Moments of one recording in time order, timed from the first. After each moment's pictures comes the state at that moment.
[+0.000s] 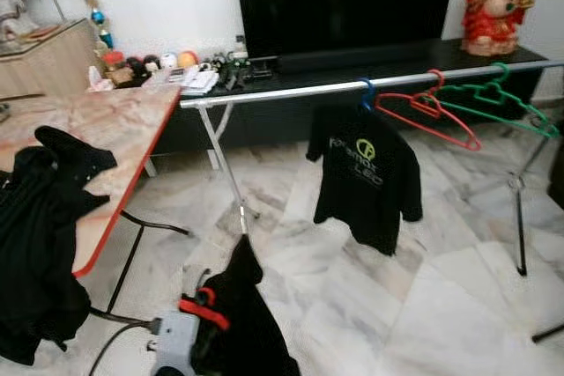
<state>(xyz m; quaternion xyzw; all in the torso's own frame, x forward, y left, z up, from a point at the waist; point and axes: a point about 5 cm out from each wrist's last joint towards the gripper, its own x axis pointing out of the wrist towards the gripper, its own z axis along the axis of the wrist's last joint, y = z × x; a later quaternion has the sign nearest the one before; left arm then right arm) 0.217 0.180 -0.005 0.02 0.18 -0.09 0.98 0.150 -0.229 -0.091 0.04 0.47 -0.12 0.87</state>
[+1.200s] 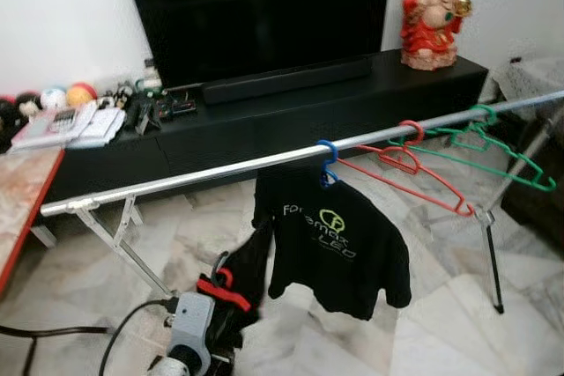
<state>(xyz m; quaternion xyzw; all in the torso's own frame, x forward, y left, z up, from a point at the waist) 0.224 0.179 0.001 0.03 0.17 -0.12 0.98 0.166 -0.210 -0.088 0.05 0.46 -0.09 0.88</state>
